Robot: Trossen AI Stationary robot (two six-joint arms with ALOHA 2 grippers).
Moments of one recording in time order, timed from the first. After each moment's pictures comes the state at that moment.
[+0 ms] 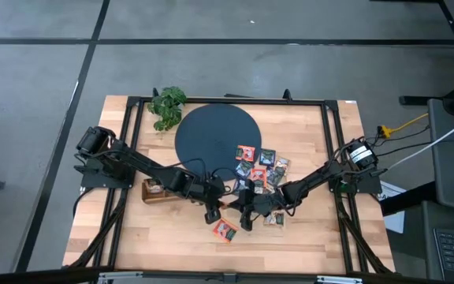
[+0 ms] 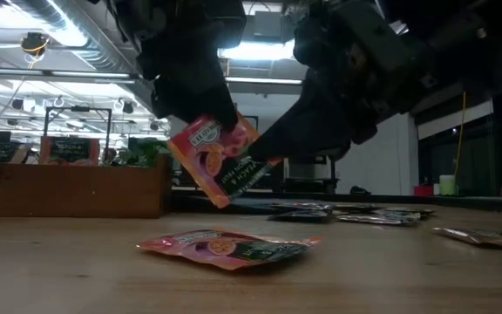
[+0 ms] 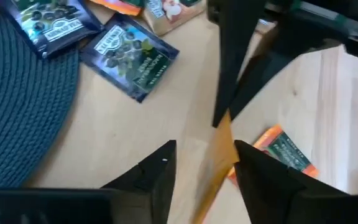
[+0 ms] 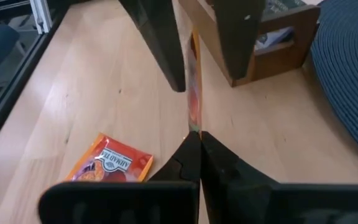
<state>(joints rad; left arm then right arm) -0.32 1.71 1.09 -0.28 -0.18 -0.64 0.40 1.90 0.85 0.54 0.35 0.39</state>
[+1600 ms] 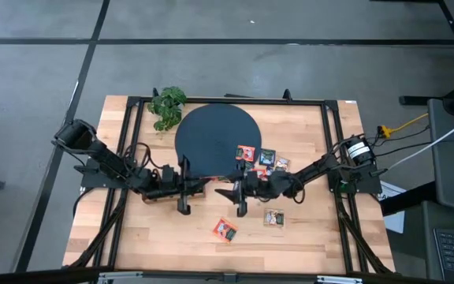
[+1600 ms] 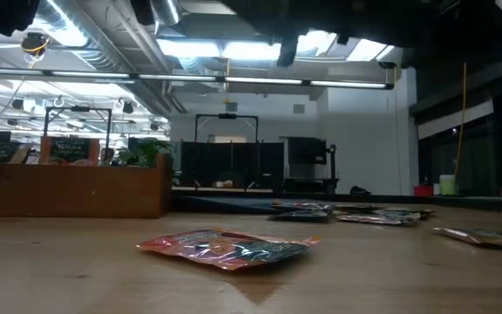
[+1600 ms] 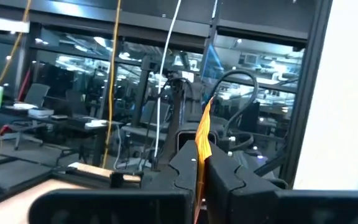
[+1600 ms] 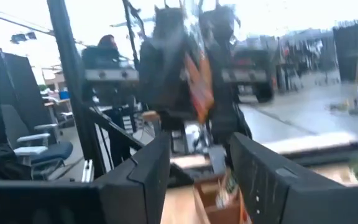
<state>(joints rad) -0.48 1.45 0.51 1.37 -0.64 0.04 0.30 1.90 0.86 1.31 0.30 0.09</state>
